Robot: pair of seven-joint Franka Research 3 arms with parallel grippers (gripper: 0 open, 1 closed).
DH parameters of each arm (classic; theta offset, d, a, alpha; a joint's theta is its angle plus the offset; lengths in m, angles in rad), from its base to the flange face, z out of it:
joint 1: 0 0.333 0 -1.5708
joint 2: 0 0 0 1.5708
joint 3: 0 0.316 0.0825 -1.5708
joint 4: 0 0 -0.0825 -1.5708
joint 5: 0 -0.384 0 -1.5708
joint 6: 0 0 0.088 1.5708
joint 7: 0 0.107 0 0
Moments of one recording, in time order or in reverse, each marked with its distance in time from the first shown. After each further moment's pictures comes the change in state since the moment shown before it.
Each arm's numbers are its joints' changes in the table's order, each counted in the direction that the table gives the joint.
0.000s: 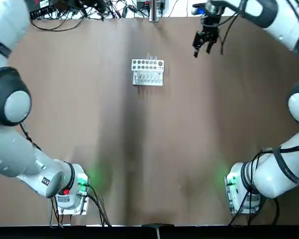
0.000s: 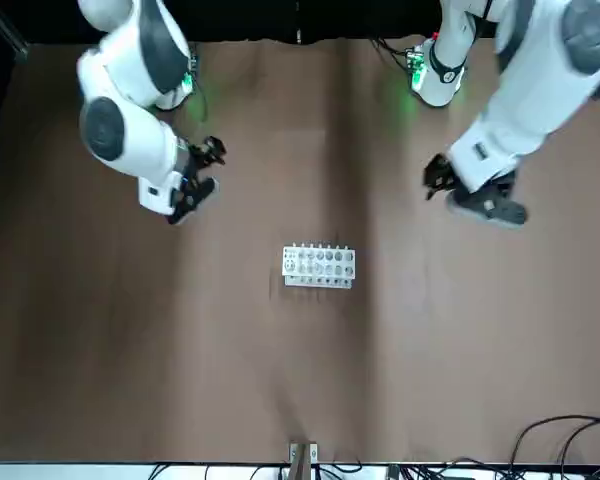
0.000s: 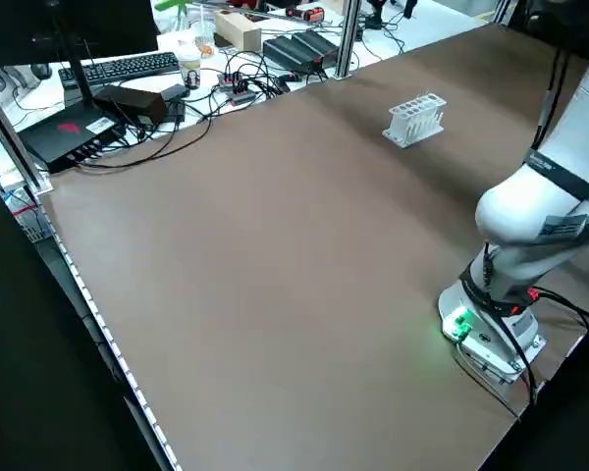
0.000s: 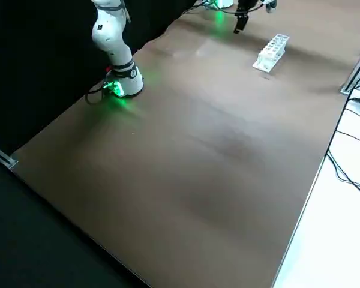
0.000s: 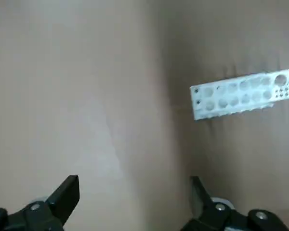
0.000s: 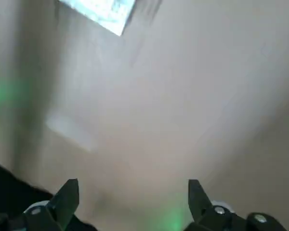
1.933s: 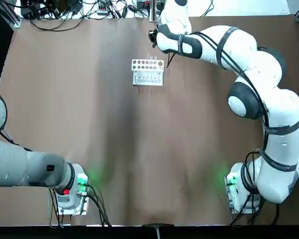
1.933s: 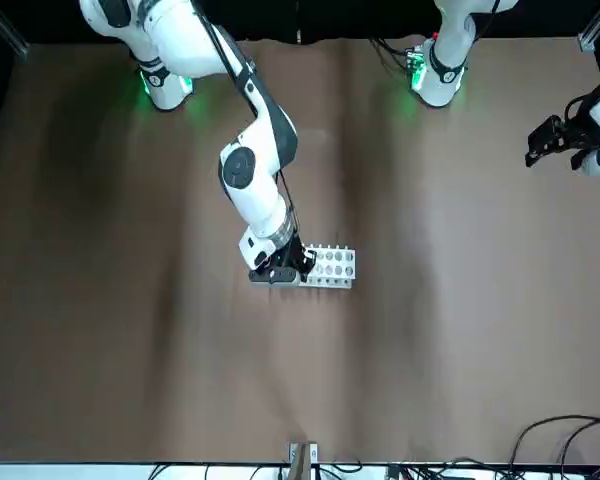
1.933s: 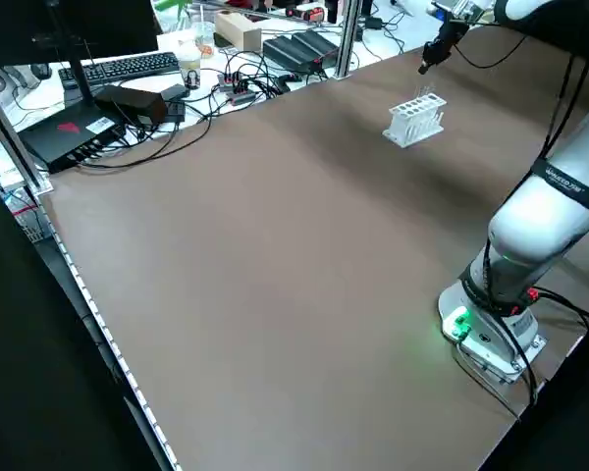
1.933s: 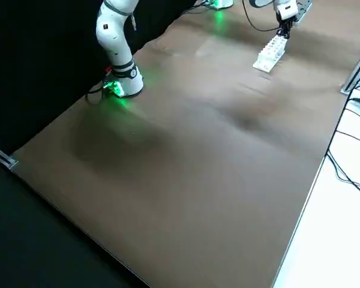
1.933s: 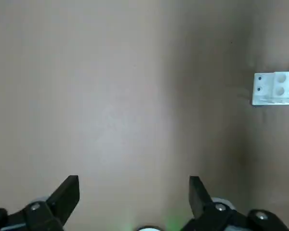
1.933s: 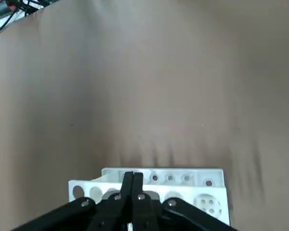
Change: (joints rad) left arm 0.451 -0.188 -0.149 0.089 -0.048 -0.134 0.126; right arm 0.233 0.544 -0.001 -0.320 -0.009 0.878 0.765
